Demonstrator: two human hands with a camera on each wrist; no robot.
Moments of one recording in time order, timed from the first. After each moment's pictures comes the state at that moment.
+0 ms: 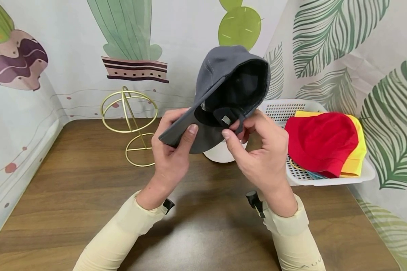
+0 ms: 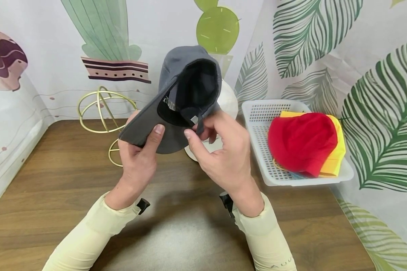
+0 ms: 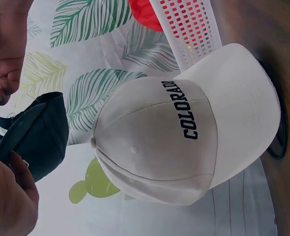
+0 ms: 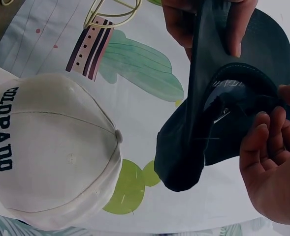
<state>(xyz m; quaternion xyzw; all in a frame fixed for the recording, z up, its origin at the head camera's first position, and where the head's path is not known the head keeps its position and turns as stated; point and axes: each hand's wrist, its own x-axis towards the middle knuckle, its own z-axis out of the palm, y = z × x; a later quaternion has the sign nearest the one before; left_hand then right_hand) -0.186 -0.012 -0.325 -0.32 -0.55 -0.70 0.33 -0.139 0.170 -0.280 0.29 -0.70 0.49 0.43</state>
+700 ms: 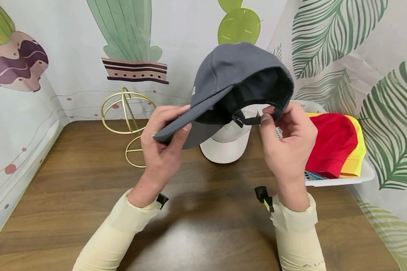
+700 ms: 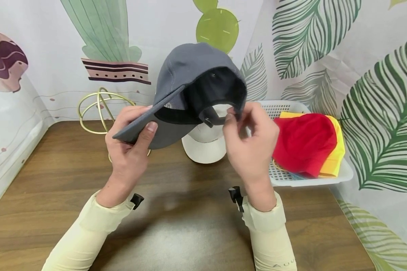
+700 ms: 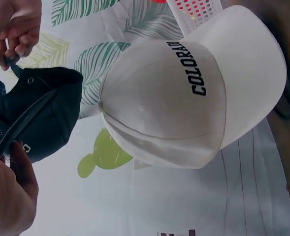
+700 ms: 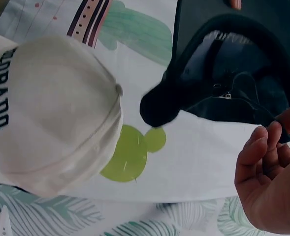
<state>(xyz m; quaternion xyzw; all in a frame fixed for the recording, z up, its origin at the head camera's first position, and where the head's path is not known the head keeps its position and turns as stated) -0.190 -0.027 -0.311 -0.35 -0.55 -0.65 0.38 -0.145 0.197 -0.274 0.15 -0.66 0.56 0.47</state>
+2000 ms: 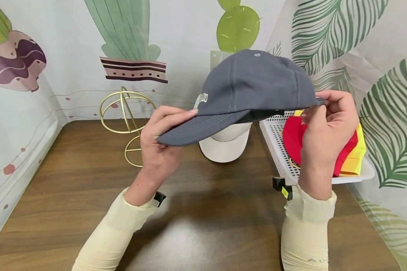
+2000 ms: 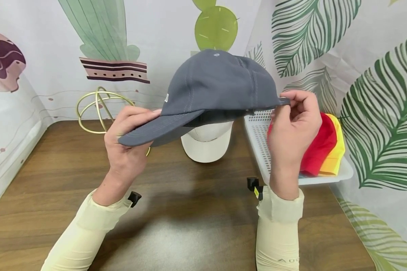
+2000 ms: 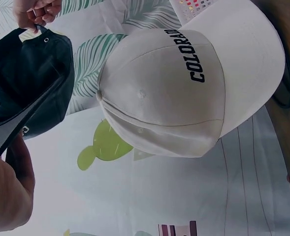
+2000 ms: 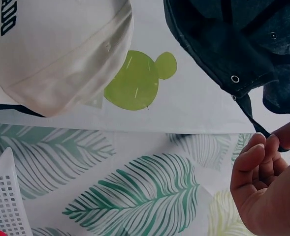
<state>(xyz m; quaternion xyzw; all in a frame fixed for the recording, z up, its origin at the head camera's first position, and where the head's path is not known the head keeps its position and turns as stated) -0.194 -0.032 -0.313 -0.38 -0.59 -0.62 0.37 -0.163 0.253 -0.263 0.03 -0.56 0.63 0.53</state>
